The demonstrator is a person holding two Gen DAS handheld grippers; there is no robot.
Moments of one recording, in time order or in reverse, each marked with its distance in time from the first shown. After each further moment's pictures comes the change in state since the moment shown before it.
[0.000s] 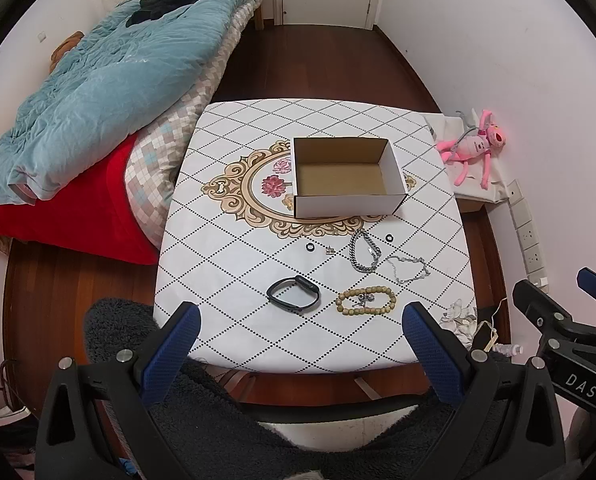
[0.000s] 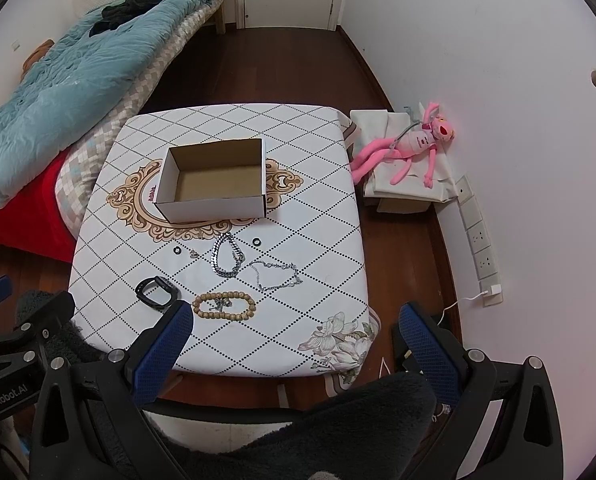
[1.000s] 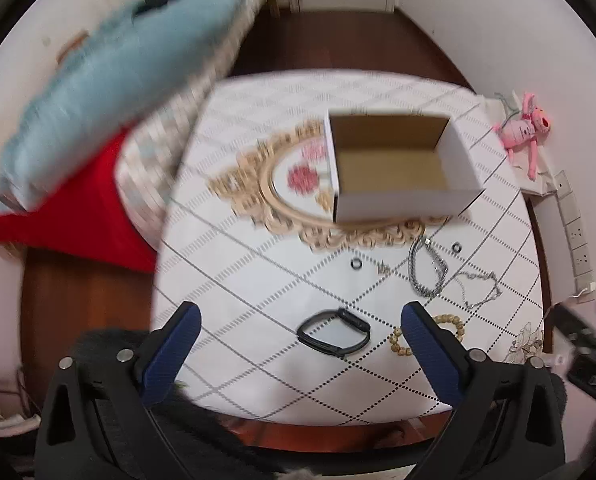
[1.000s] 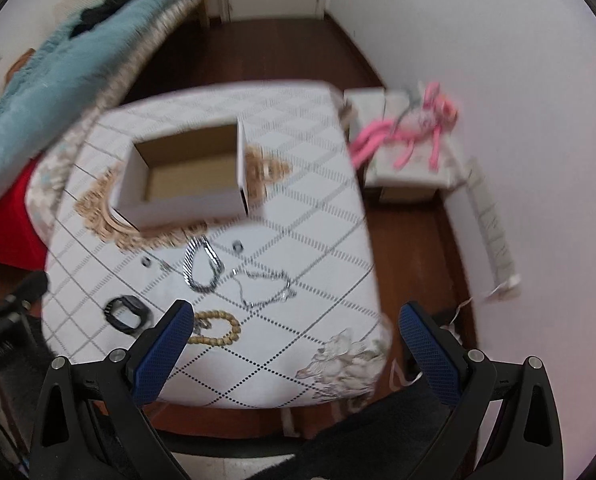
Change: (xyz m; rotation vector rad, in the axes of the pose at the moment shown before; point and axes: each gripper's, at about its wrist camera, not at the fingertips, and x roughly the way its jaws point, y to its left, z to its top) left arm 0.122 0.023 0.018 -0.003 0.061 0.092; right arm 0.119 -0.014 0.004 0.066 0.097 -0.003
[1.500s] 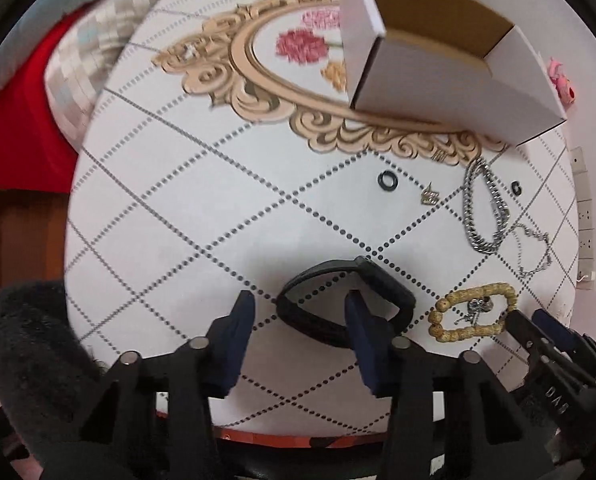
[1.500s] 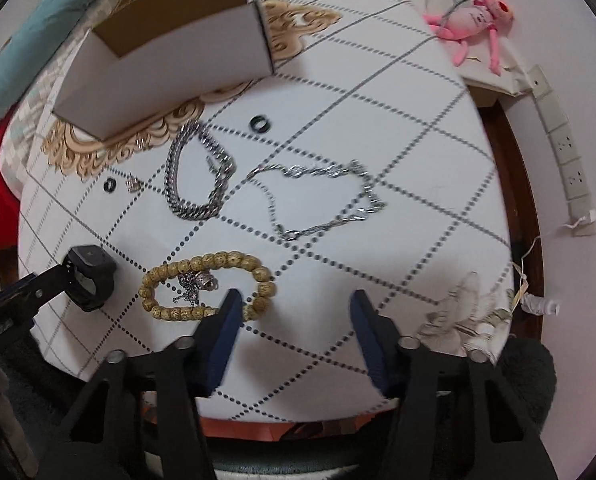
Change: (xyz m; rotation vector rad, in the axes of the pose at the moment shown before) left arm 0.111 0.003 -0.028 -0.056 0.261 -0.082; right arm 0.131 0.040 -0.040 0.023 0.228 0.120
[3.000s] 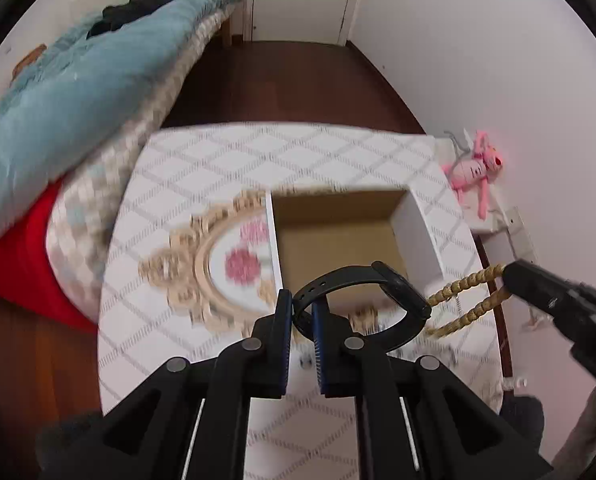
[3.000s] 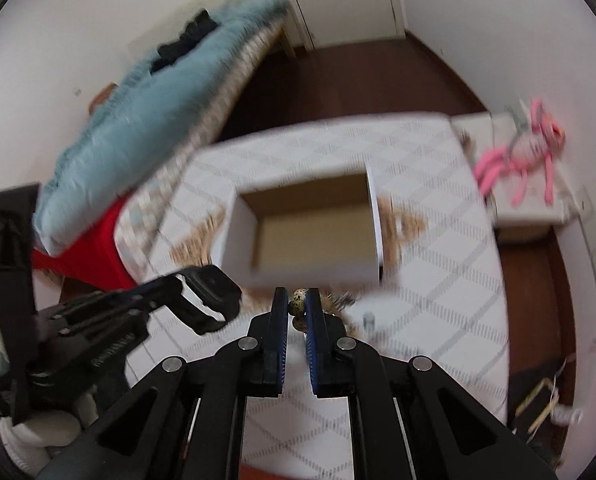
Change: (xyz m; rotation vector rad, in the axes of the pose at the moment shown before) left arm -0.141 -0.035 0.068 0.141 -0.412 -0.129; right arm -0.165 0.028 0.092 -0.132 -0.422 0.297
